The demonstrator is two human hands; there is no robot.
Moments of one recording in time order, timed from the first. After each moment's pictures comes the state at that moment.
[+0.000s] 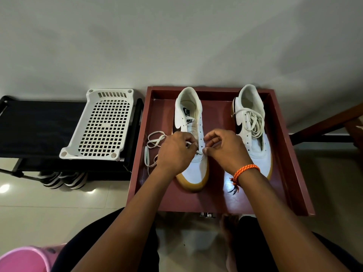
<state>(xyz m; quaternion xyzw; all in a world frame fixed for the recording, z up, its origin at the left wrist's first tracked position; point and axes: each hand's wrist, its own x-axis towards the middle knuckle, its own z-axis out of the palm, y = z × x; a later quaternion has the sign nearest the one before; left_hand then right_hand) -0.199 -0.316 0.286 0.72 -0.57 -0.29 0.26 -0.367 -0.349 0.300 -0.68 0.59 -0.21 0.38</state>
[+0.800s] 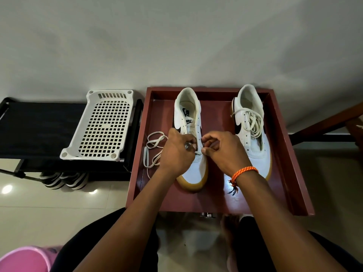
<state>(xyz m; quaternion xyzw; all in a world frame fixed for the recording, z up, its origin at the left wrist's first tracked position) -0.201 -0.316 0.275 0.71 -0.58 -0.30 0.27 -0.366 -0.347 0.300 -0.71 0.58 -0.20 0.35</state>
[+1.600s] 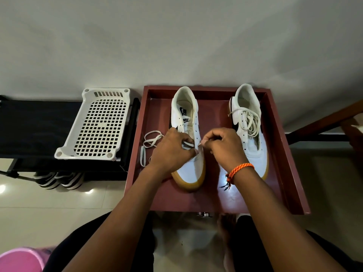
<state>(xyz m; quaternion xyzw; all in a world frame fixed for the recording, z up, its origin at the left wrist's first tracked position) -0.191 -0.316 0.294 0.69 -0.60 -0.33 0.23 -0.362 -0.351 0.303 -0.62 0.60 -0.28 0.42</state>
